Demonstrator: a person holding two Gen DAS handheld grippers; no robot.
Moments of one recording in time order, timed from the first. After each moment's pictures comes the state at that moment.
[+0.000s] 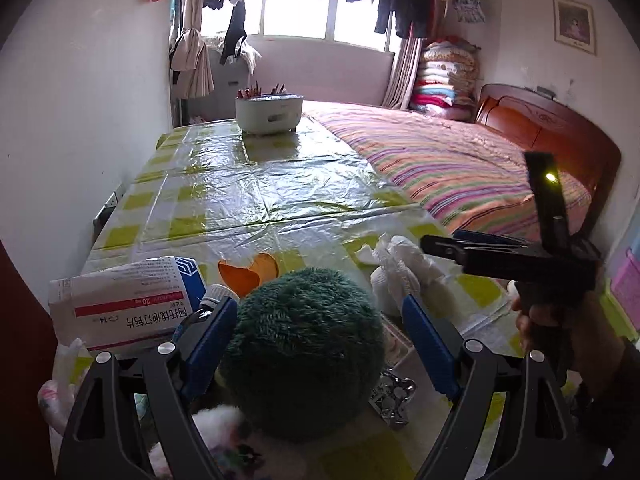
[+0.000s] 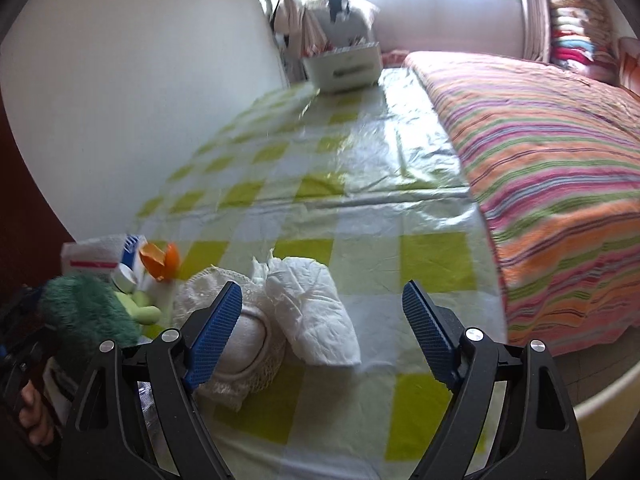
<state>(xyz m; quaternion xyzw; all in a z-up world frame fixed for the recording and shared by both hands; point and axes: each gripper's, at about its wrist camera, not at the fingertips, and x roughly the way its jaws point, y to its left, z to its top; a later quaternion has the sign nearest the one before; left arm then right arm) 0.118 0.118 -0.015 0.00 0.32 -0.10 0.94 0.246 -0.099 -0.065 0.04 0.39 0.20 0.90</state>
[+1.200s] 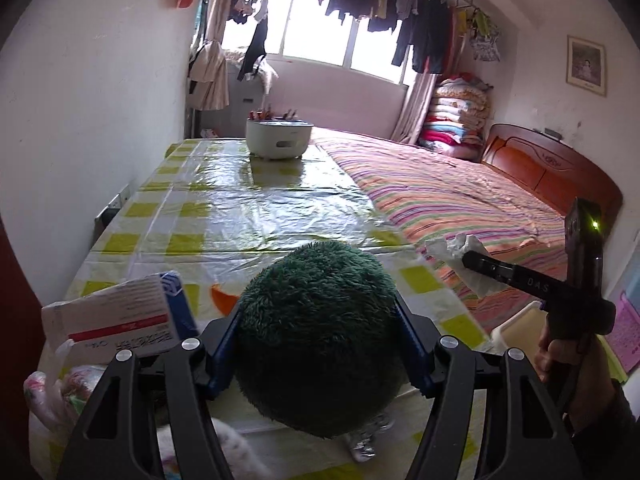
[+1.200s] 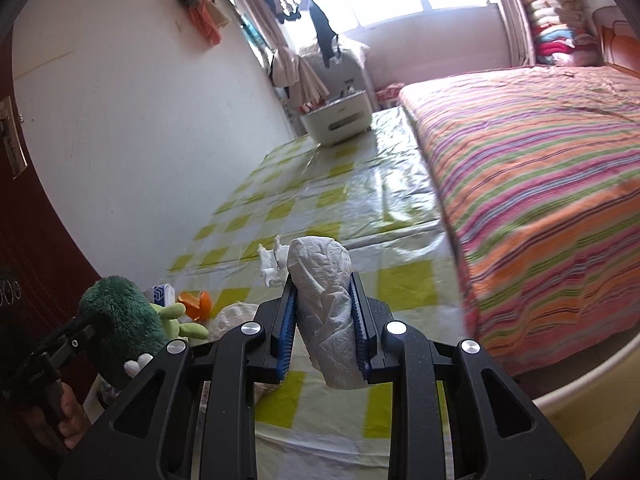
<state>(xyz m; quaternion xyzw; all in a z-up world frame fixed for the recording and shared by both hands) 0.117 0.113 0.006 -0.06 0.28 -0.10 0.95 0.207 -0.164 -0.023 0.13 0.32 0.21 0.92</state>
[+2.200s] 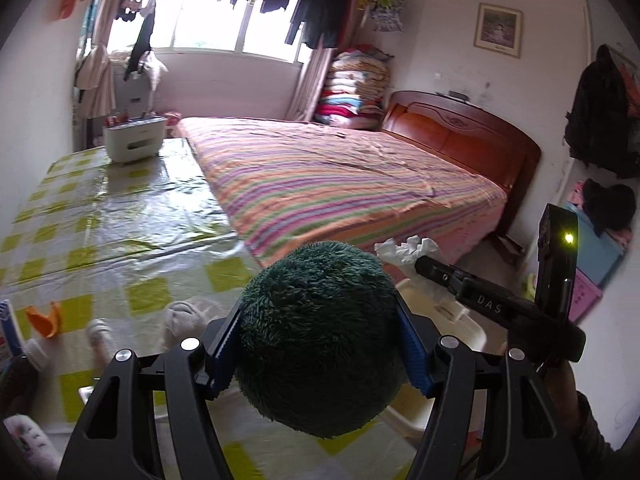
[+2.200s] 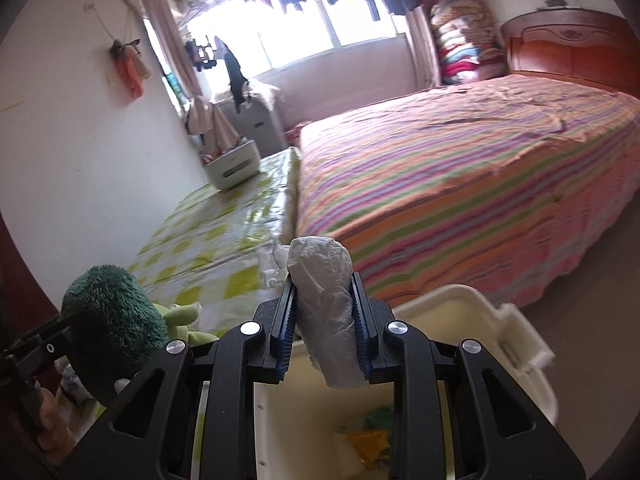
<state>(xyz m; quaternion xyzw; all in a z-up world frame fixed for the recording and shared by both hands) 0.107 -0.069 0.013 -0.03 0.29 -0.27 0.92 0.115 -0.315 -0.018 0.16 0.27 0.04 0.95</state>
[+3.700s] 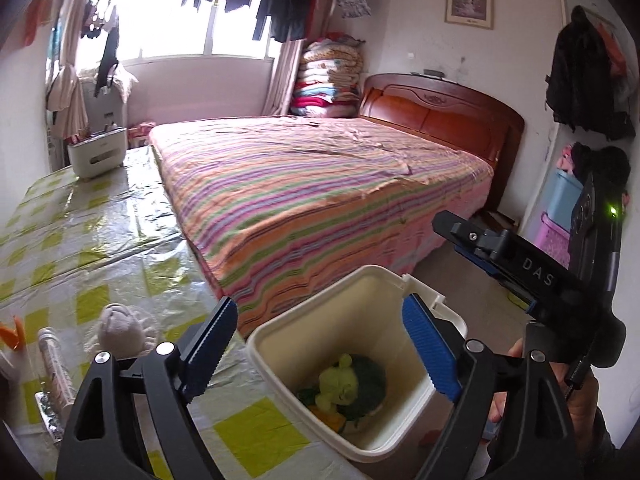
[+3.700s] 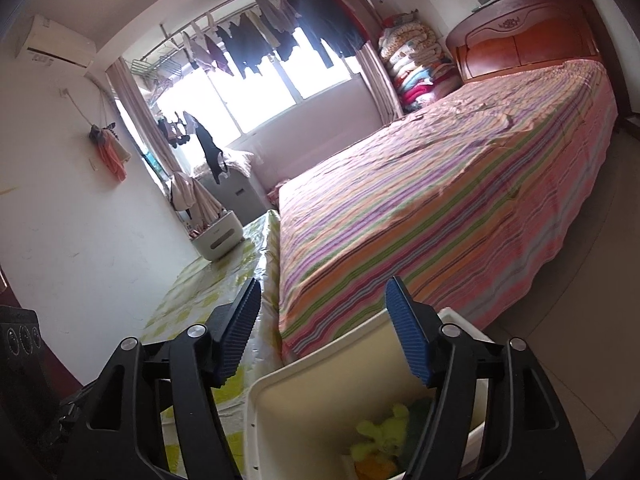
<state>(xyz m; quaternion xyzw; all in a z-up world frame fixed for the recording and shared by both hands) 0.093 -0.140 -0.001 0.02 0.28 -0.29 0.91 0.063 -0.365 -0.011 0.25 0.18 0.00 0.95</state>
